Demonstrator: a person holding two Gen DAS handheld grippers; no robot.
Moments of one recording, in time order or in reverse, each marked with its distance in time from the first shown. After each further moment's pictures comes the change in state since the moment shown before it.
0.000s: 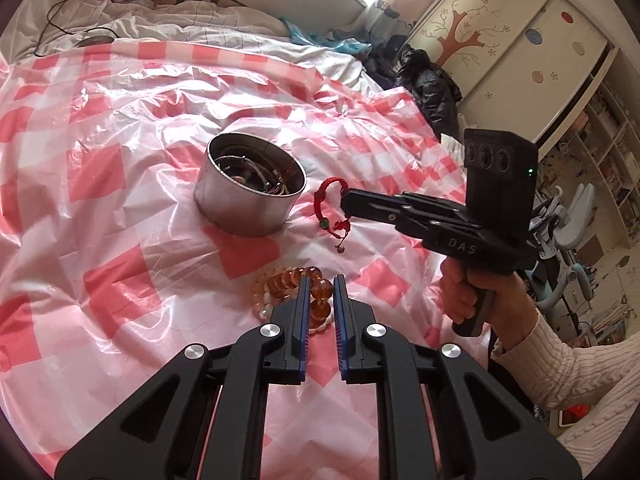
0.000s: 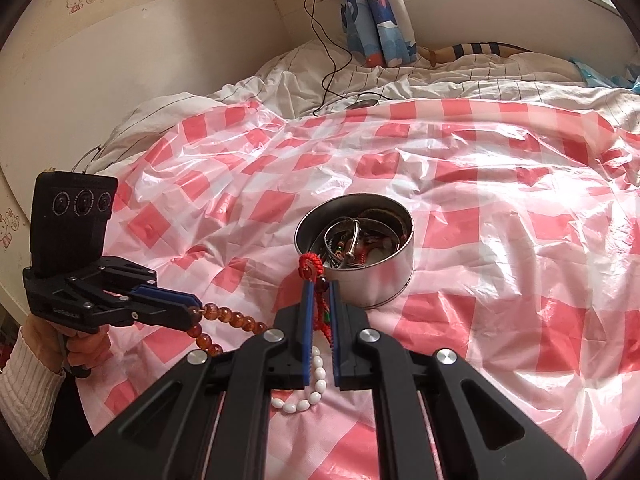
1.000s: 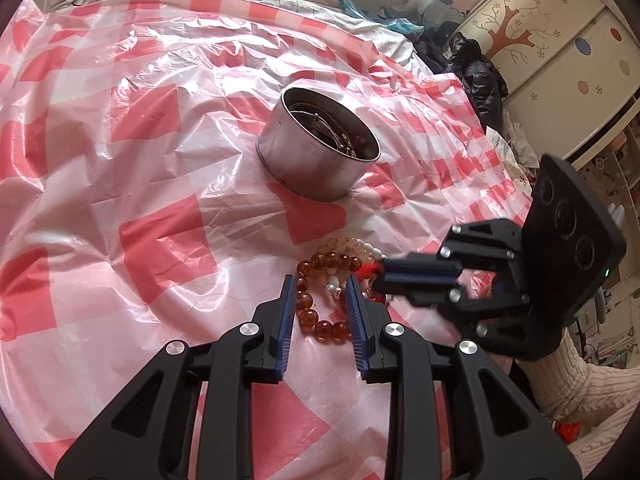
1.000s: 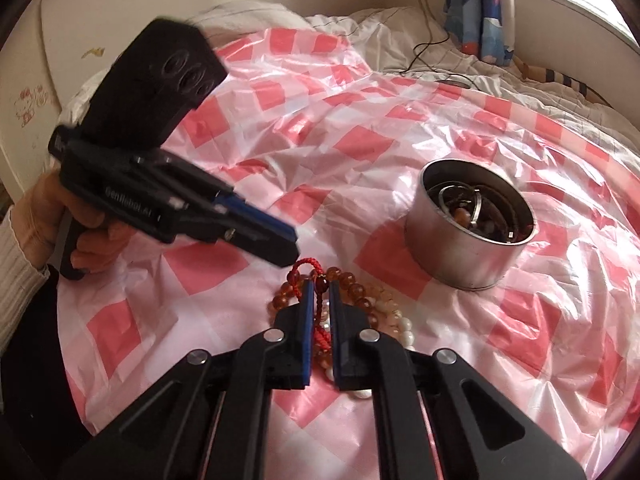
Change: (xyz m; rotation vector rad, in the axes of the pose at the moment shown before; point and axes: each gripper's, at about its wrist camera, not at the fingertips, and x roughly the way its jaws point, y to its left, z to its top) left arm 0.019 0.039 -0.009 -0.112 0.127 0.114; right arm 0.033 0.063 -0.032 -0.301 0.153 0.051
